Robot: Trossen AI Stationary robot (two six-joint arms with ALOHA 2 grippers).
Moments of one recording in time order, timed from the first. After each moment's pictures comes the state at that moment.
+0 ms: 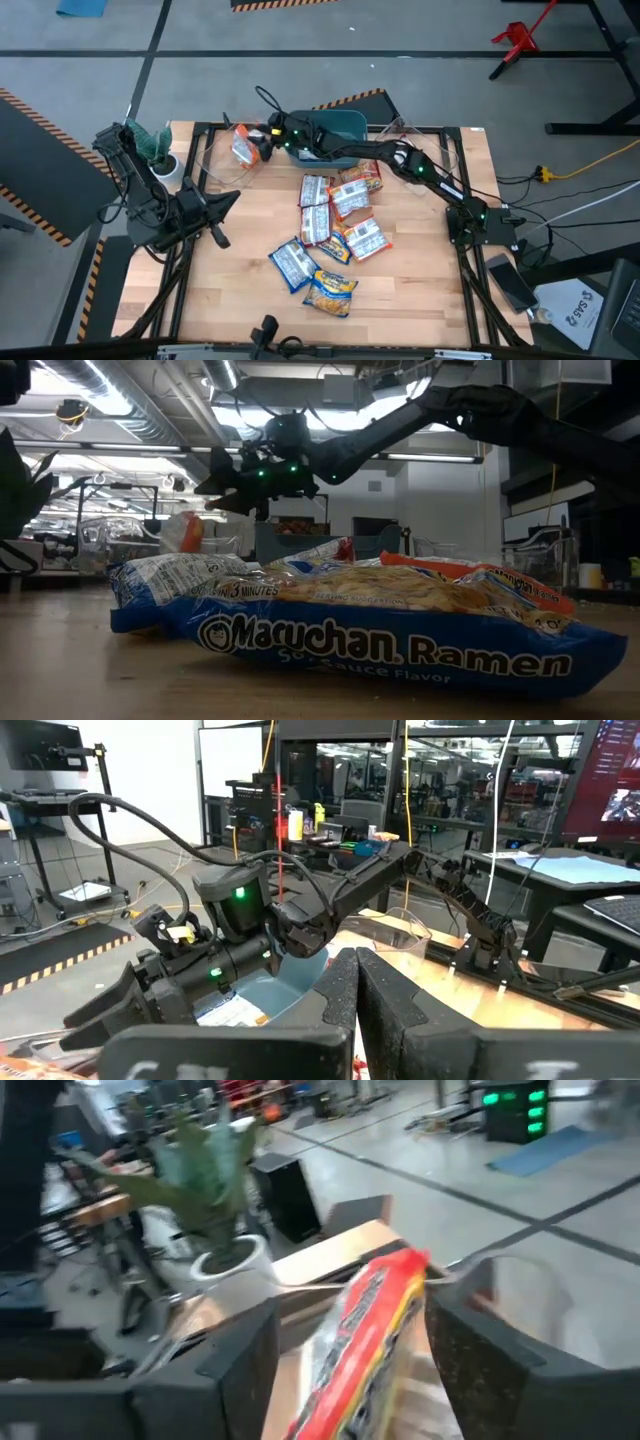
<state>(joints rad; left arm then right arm) -0.91 0.86 0.74 0.14 -1.57 -0.10 -0.36 2.56 2.15 0.29 -0.12 0.28</state>
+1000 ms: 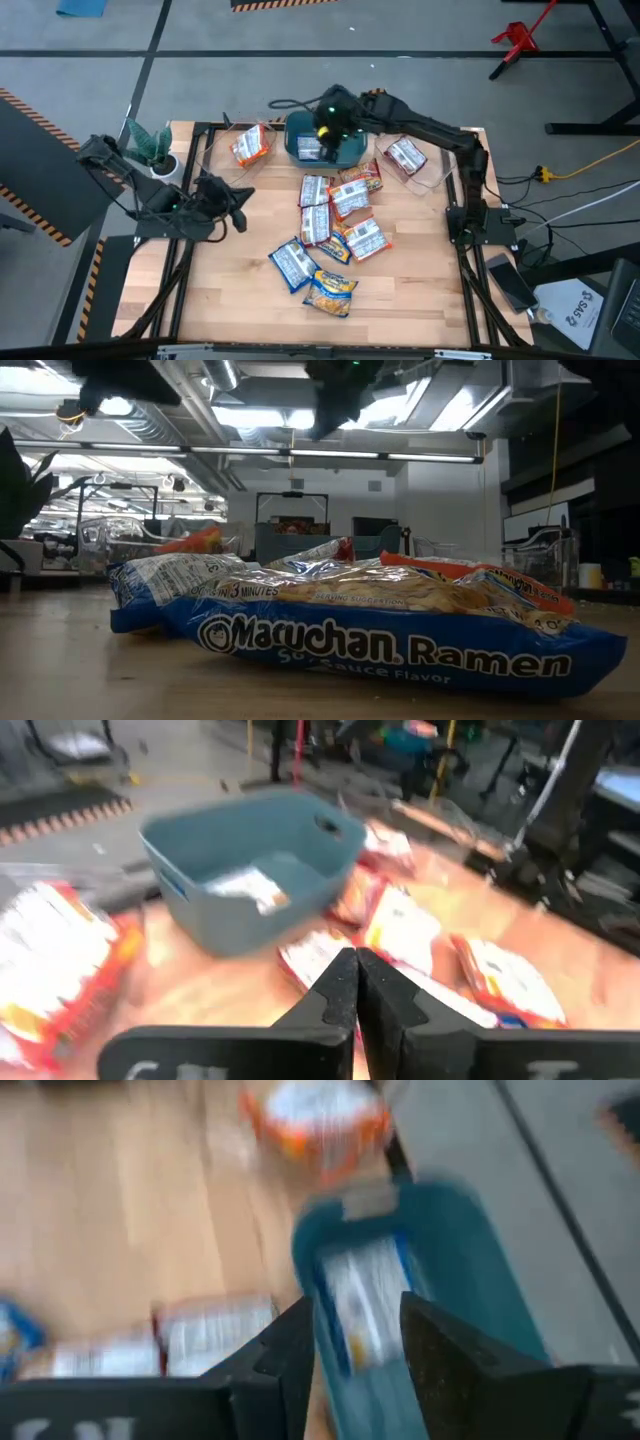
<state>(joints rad) -0.56 0.83 0.70 -0.57 -1.10 -0.90 -0.32 1.97 2.14 -1.02 0.06 -0.14</state>
